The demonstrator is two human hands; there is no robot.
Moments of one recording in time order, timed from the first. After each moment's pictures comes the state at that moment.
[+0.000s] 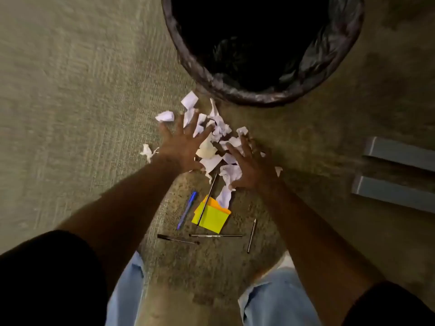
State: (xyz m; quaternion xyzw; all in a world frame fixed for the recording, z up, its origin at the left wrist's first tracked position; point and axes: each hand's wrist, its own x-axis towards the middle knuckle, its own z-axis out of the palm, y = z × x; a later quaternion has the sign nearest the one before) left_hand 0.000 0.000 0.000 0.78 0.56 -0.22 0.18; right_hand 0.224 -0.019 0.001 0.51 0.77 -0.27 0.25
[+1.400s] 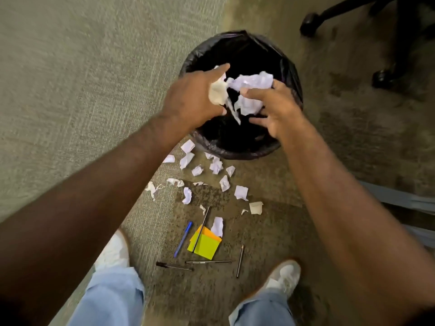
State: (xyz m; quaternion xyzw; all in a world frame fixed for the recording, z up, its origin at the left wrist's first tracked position) left_hand 0.010 0.167 0.238 0.67 0.66 0.12 0.32; right_hand 0.186 0.187 0.236 0.69 0.25 -0.62 -0.28
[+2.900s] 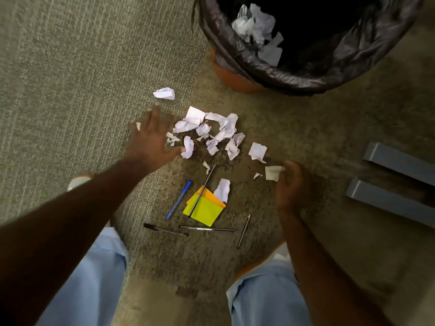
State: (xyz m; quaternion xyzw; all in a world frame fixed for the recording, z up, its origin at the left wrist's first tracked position) left_hand -0.065 -0.057 -0.054 0.67 0.68 -0.09 0.28; right_hand 0.294 -0.088 -0.031 0.83 0.50 -0.23 -0.12
